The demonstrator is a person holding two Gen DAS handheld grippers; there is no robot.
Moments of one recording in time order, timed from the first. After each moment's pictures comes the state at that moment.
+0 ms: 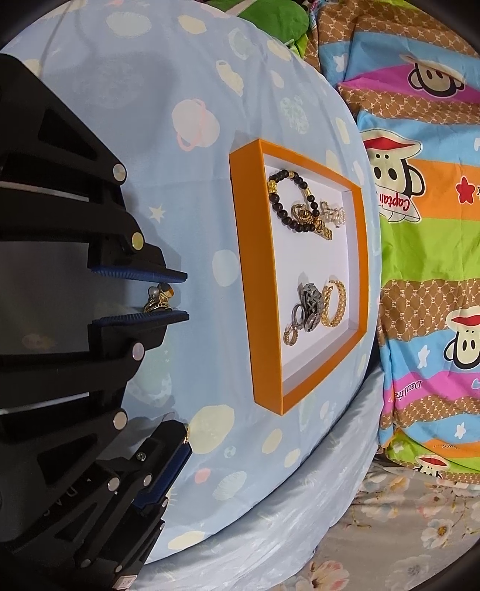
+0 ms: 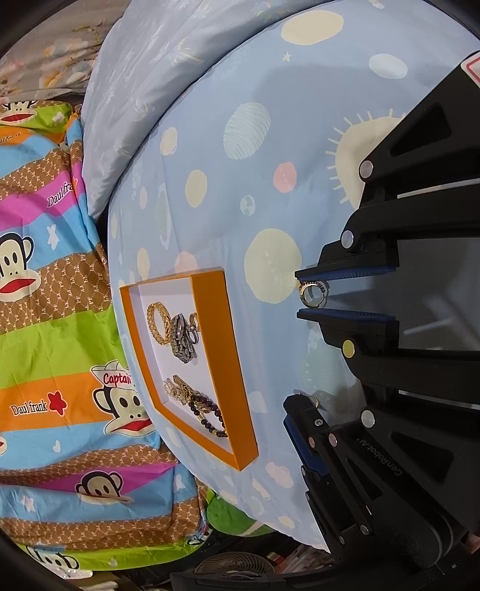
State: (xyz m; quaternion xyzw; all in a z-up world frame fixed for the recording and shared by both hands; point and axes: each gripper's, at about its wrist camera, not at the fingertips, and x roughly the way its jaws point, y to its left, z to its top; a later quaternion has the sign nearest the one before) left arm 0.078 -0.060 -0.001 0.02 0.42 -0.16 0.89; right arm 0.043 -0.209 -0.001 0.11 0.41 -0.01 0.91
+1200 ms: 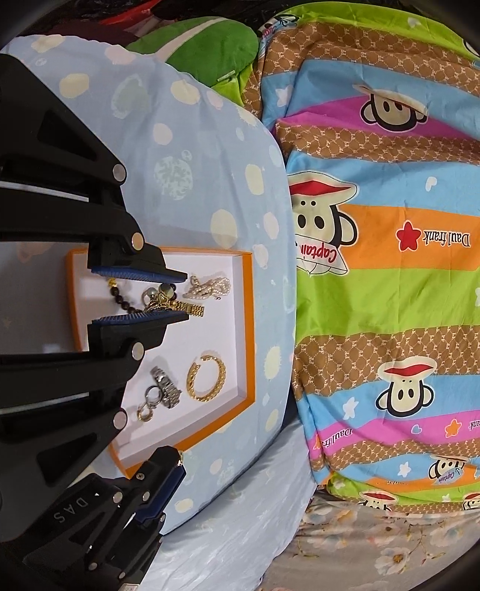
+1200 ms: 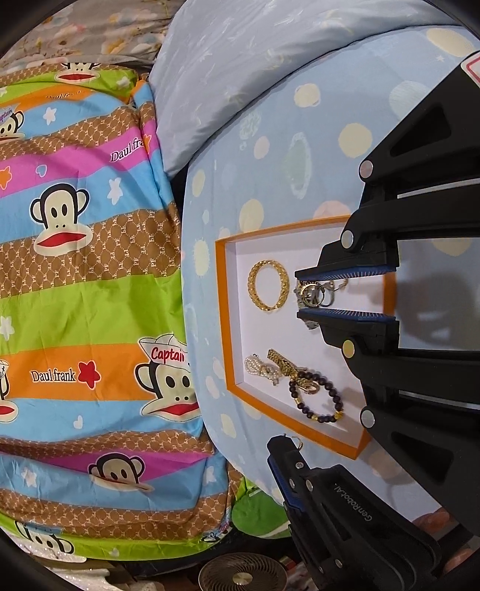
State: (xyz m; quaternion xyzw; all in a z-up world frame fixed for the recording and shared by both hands) left arm 0.170 -0.018 0.064 0.01 0.34 -0.10 0.93; right arm 0.147 -0.177 0.052 0.05 0.34 0.01 0.94
